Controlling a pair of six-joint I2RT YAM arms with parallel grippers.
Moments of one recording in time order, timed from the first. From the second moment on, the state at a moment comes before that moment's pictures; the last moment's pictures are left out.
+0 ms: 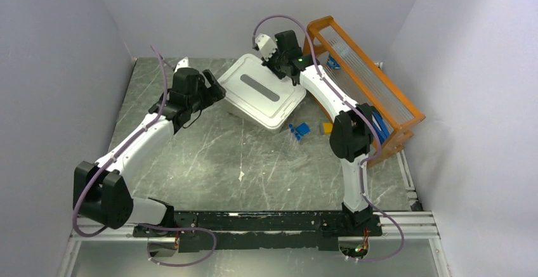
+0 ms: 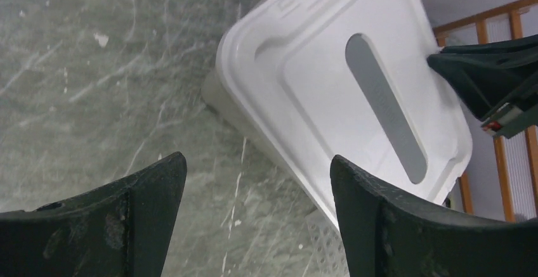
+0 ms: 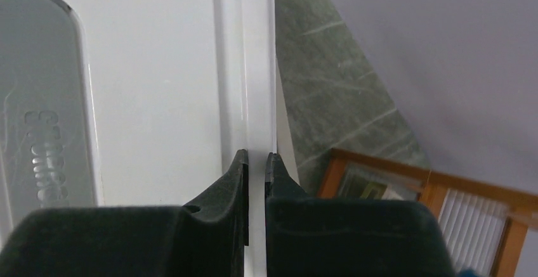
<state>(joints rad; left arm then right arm) -0.38 1.34 1.05 -0.25 -0.15 -0.75 0.47 2.11 1.99 -0.54 -0.04 -0.53</state>
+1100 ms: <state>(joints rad) -0.32 1.67 1.35 -0.26 -0.10 -0.52 0.47 1.84 1.88 -0.50 0.18 0.12</state>
